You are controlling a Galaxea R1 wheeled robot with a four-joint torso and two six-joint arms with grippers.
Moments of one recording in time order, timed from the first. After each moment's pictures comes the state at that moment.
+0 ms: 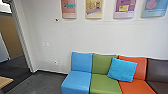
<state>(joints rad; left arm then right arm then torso) 1.12 2.60 -2.23 -0.19 0.30 -0.04 -1.47 2.19 -1.60 -0.09 0.05 0.12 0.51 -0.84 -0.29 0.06</state>
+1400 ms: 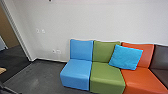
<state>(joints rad) 1.00 2.63 -2.25 -0.25 0.37 -0.04 -0.97 2.00 -1.44 0.17 -0.31 0.12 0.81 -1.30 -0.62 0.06</state>
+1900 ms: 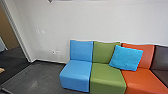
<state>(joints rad) 0.89 2.69 -2.38 -0.29 0.48 -0.04 -0.96 1.97 -1.44 0.19 -0.35 0.12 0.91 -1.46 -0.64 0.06</state>
